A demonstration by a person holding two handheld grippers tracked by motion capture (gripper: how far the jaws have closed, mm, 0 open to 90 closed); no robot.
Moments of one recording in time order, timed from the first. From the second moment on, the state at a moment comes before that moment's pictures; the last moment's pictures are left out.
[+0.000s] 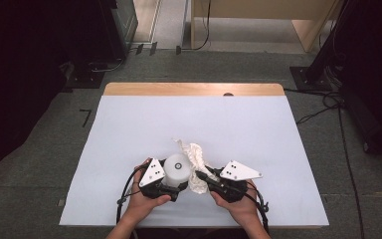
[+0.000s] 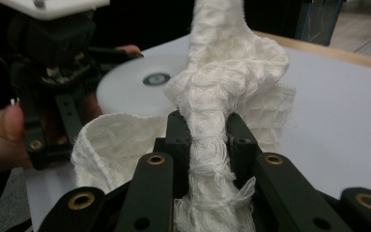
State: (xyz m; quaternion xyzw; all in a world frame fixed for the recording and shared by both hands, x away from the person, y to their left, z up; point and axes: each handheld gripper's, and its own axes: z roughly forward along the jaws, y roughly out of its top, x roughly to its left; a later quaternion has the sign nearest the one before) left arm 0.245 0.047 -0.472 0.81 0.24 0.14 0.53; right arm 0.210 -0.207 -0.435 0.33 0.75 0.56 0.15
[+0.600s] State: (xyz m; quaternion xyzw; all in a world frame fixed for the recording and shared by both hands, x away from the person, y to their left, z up) left arm 0.240 0.055 -0.470 0.78 0.26 0.14 0.55; right arm 0.232 -0.203 -0.484 0.43 0.76 0.47 0.09
